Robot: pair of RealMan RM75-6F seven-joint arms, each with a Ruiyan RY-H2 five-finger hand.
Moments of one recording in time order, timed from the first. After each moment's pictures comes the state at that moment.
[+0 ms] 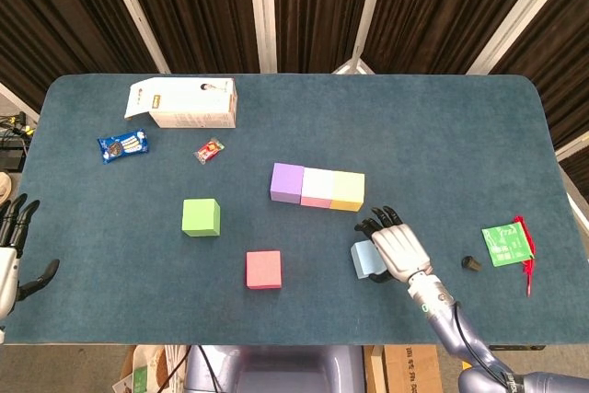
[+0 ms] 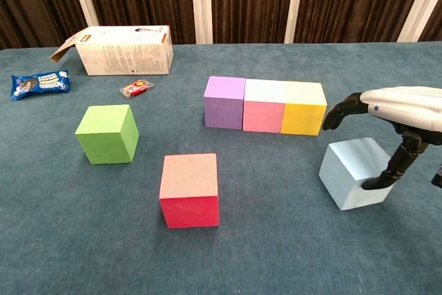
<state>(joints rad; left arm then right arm) -0.07 -1.11 -0.03 -1.77 1.51 1.65 0.19 0.54 -1.33 0.12 -1.85 -1.08 0.99 -0.52</state>
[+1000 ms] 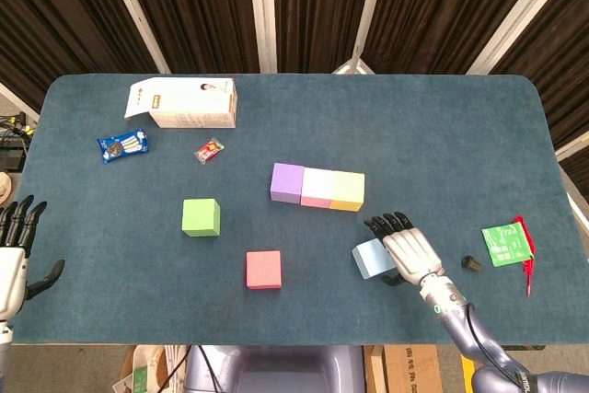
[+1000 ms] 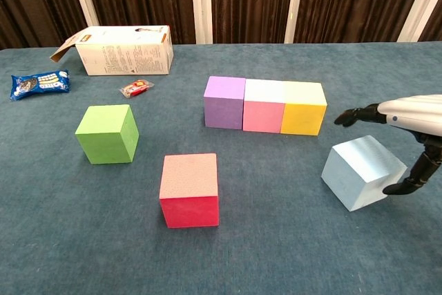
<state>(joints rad) -0.06 -1.14 -0.05 -1.77 1.51 1.63 0.24 0.57 -1.26 0.06 -1.86 -1.06 0.96 -0.50</state>
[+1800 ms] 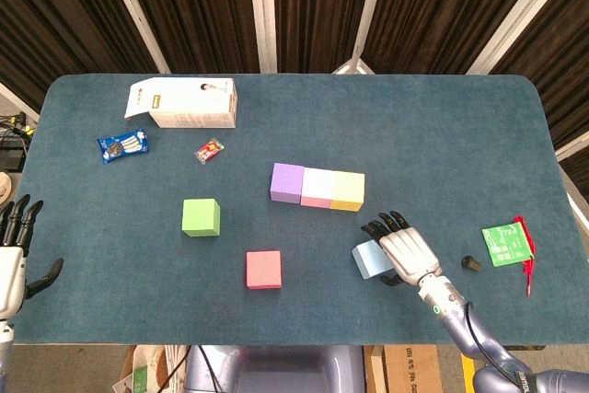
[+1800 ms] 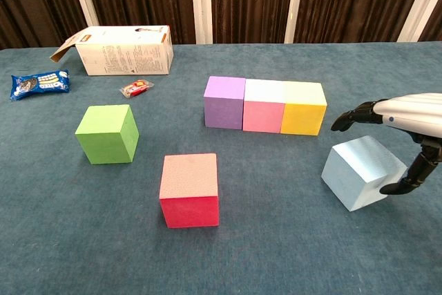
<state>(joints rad) -0.05 -1.16 -0.07 -1.78 1.49 1.63 0.26 0.59 -1.26 0.03 -1.82 -1.12 0.96 -0.45</state>
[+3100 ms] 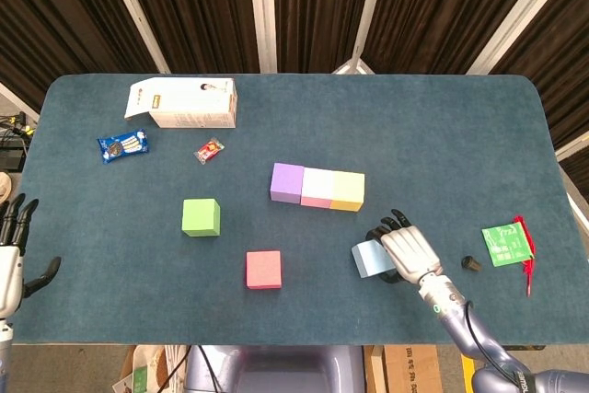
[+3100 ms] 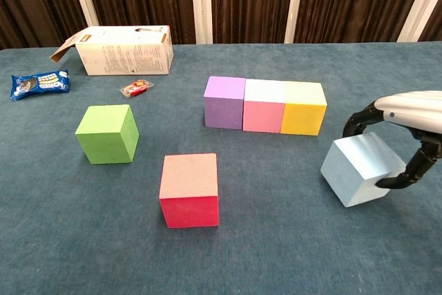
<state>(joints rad) -0.04 -1.18 -0.09 -1.77 1.48 1.64 0.28 0.59 -1.26 0.03 -1.83 -1.11 0.99 -0.43</state>
